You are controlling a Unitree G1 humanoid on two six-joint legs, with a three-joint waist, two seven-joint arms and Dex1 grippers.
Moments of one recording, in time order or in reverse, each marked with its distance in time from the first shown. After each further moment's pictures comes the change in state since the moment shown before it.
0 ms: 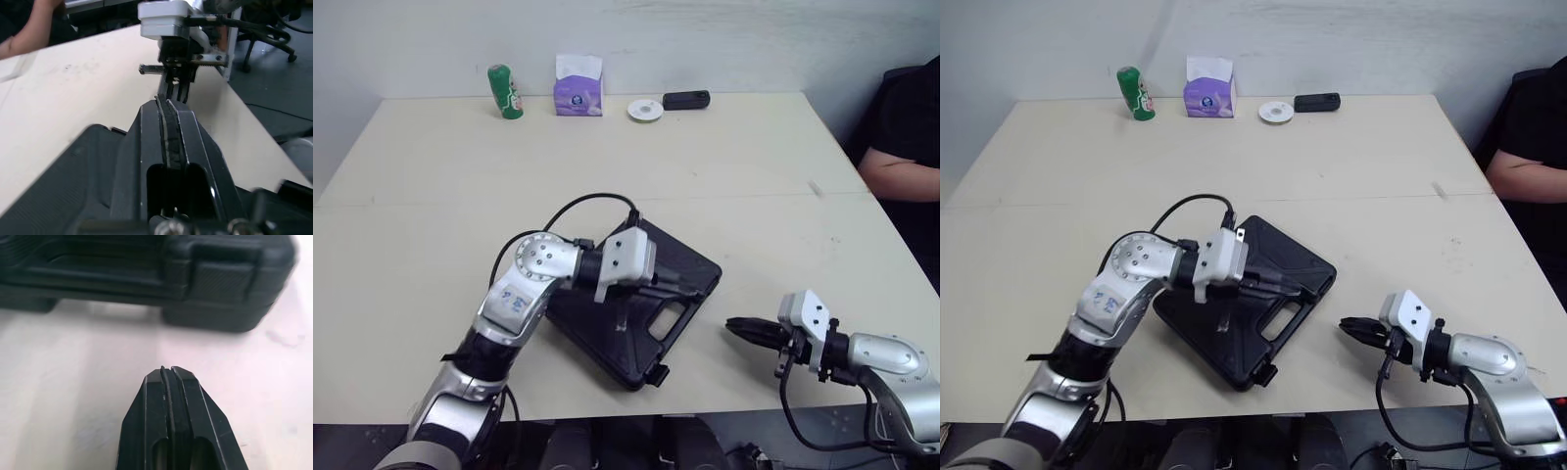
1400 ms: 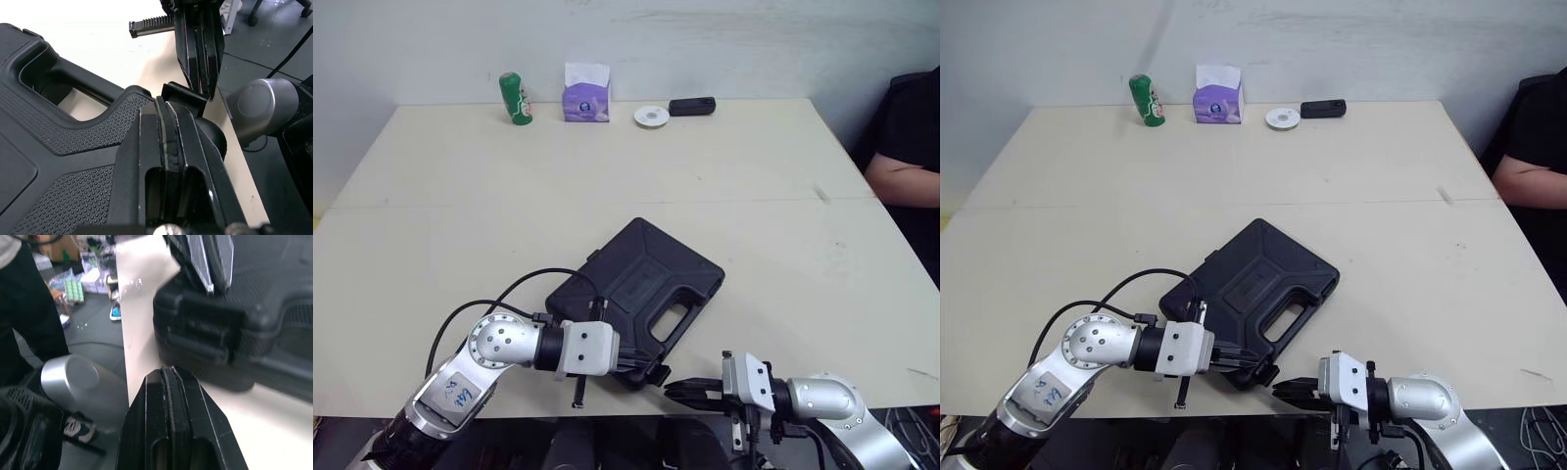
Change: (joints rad) left arm 0.413 0.263 -0.047 -0.254 0.072 -0.079 0.148; right arm 0.090 0.088 0.313 -0.178 -0.041 -0.131 0.018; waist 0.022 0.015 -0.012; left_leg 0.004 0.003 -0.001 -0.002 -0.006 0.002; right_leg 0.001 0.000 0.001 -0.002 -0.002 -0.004
